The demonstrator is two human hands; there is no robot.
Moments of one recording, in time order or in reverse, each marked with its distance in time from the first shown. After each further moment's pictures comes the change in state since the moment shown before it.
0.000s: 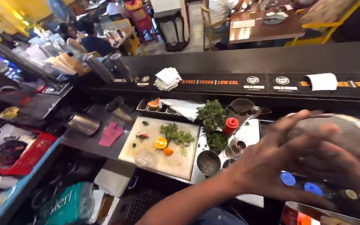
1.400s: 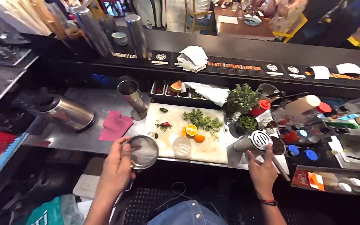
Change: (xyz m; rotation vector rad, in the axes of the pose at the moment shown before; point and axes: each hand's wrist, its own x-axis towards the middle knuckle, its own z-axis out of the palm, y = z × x) left_hand -0.339 0.023 -0.451 0.367 0.355 -1.007; right_hand -0.150 0.025 0.353 -0.439 0.369 0.224
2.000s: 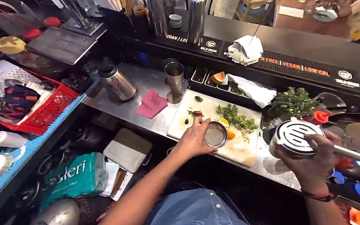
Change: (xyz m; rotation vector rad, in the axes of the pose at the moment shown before) left_hand 0.036 0.009 0.085 0.325 -0.356 0.239; right_hand 0.070 -0.067 -0.013 0.304 0.096 -0.836
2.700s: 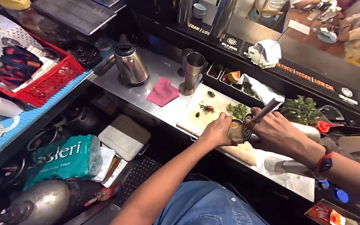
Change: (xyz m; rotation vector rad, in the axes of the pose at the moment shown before) left_hand 0.016 -0.006 0.021 -0.113 -0.030 0.061; right_hand 0.110 -0.134 0.060 -0.393 -0.994 -0.706
